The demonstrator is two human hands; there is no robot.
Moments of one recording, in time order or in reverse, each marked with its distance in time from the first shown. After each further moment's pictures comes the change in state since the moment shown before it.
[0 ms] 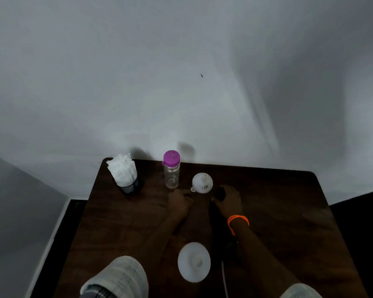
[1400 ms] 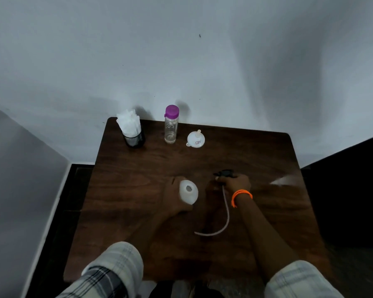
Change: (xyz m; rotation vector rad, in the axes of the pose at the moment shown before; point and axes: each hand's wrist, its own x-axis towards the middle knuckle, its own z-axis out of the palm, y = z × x) left_hand -0.170 -0.051 -0.027 0.125 -0.326 0.240; right_hand -0.163 -0.014 -0.069 0.374 0.071 0.569
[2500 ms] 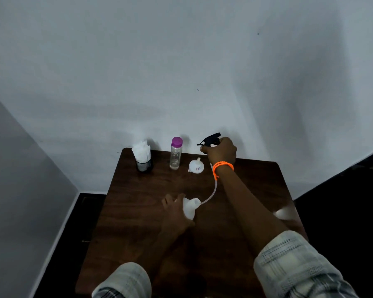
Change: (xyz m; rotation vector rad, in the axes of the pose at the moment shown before) left_hand -0.067 0.070 -0.015 0.169 0.326 -0.230; right_hand -0.125 -0.179 -0.018 0.032 0.218 -0.540
